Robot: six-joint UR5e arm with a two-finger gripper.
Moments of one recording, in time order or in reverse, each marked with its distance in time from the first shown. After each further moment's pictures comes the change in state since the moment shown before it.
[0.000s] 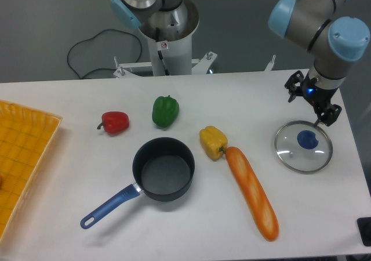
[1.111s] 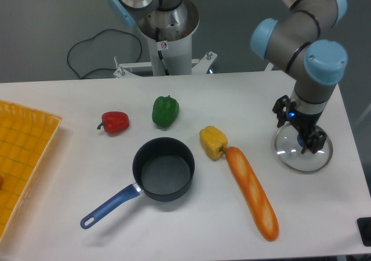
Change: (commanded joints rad) arm -0.158 -0.046 0.041 0.120 -0.017 -0.058
